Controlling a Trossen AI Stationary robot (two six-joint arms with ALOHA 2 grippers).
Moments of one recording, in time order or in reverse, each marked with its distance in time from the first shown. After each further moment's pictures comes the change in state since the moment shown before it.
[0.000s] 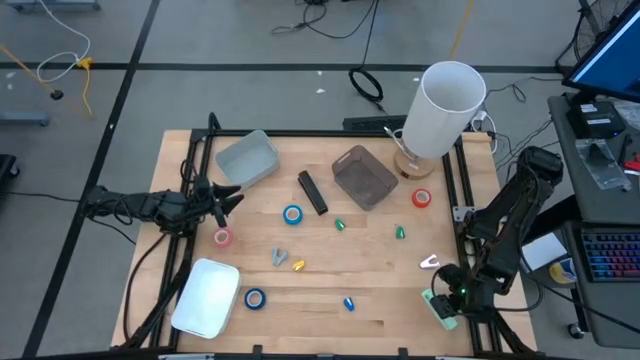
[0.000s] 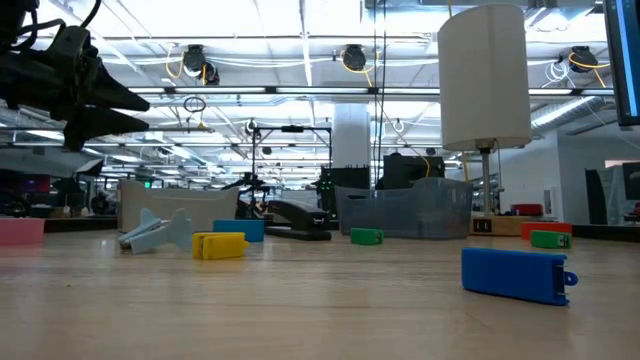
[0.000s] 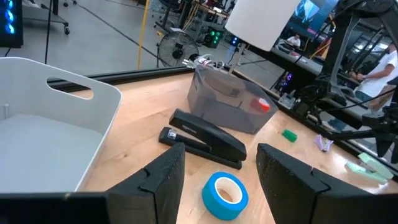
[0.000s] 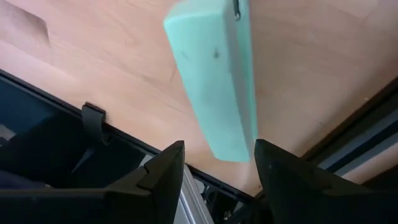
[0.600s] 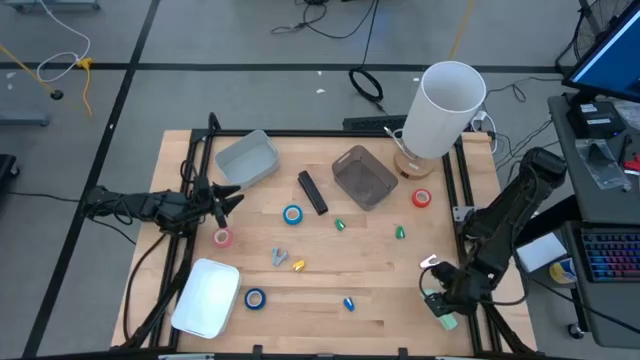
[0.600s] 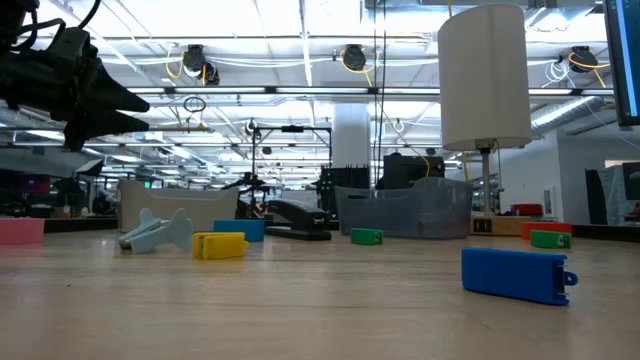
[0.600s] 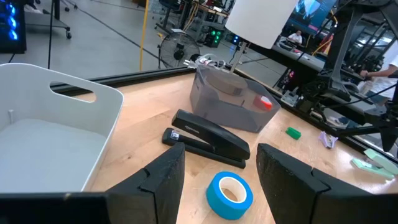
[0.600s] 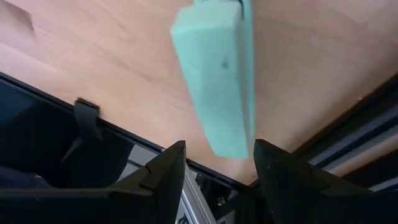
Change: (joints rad) left arm 0.000 0.000 0.000 0.001 -0.004 0.029; right arm -0.126 0.000 0.000 -0.006 -0.158 -0.128
